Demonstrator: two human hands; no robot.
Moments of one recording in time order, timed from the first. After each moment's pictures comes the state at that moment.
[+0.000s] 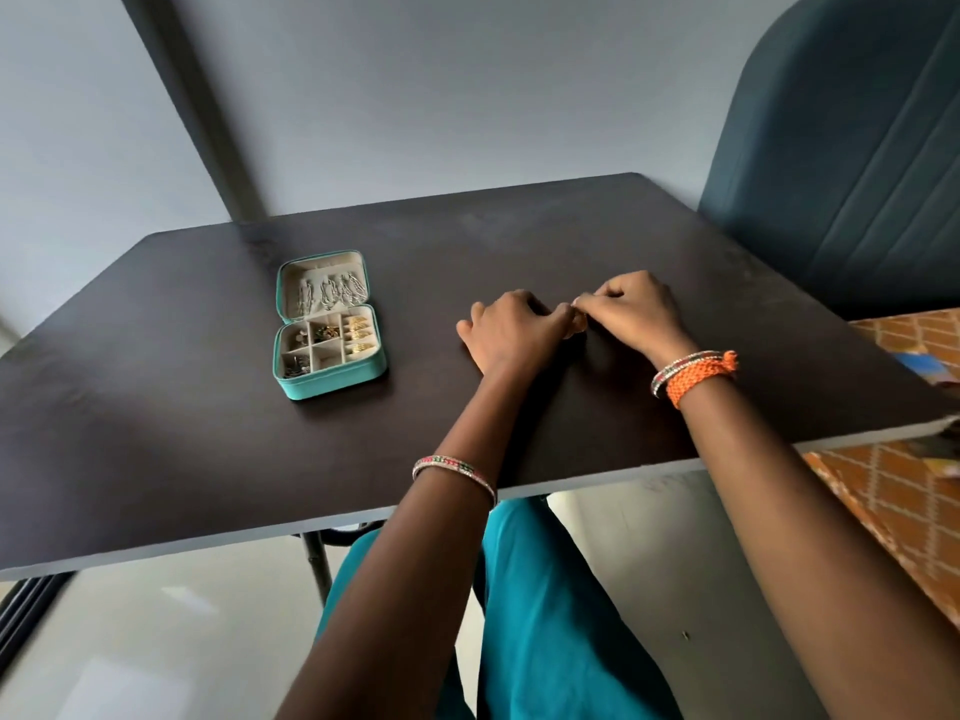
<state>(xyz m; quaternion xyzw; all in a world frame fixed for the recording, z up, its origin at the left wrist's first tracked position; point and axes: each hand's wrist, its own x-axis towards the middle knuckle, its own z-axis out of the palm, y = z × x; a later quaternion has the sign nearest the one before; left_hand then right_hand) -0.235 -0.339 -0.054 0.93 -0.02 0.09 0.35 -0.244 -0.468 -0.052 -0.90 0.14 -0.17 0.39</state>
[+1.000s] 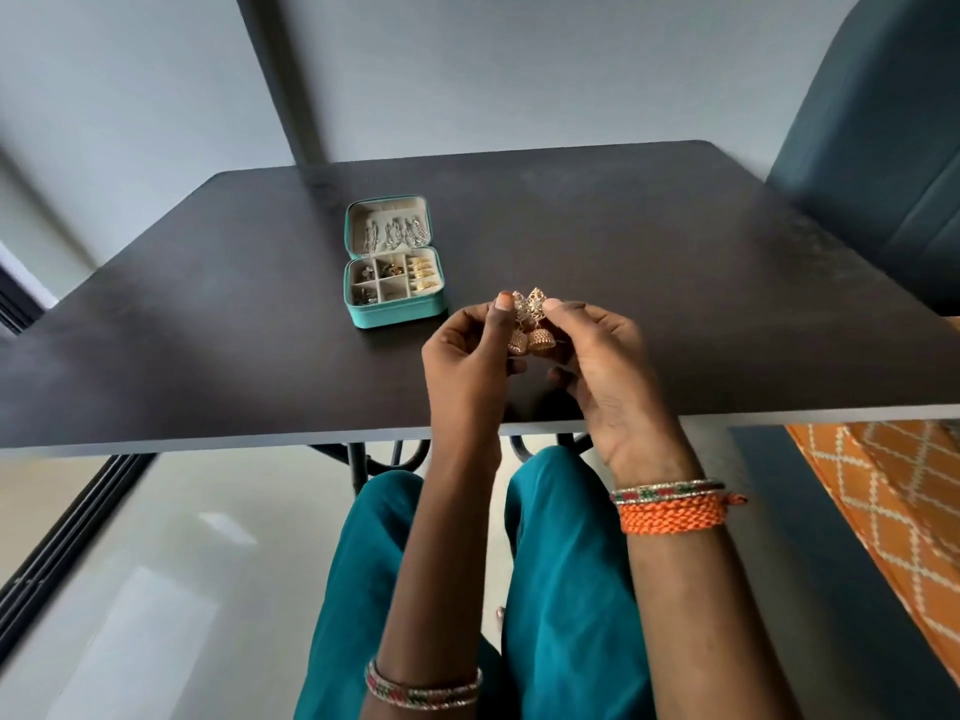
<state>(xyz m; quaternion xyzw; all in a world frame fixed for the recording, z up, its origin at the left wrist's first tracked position) -0.363 -0.245 -0.044 0.60 0.03 0.08 0.79 -0.364 -0.336 -0.041 -0.62 0.12 -0.07 0.77</state>
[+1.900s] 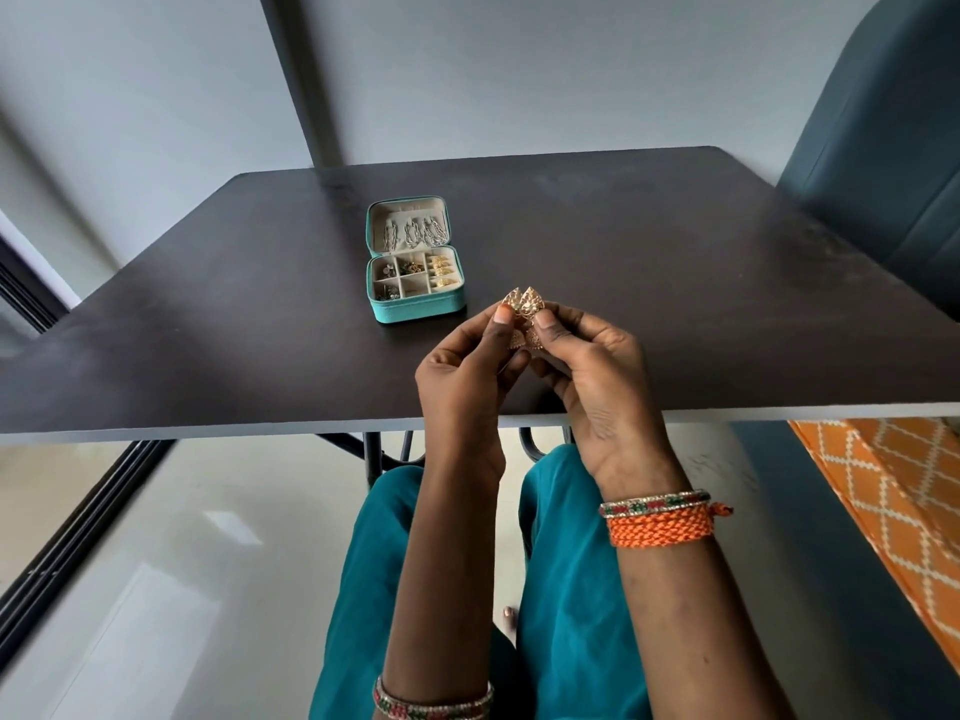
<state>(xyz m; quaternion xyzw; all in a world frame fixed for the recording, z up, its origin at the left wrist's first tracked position) -0.382 -0.228 -0.039 0.48 0.09 0.03 0.87 -0.376 -0.314 -0.046 -0.58 0.10 -0.09 0.80</state>
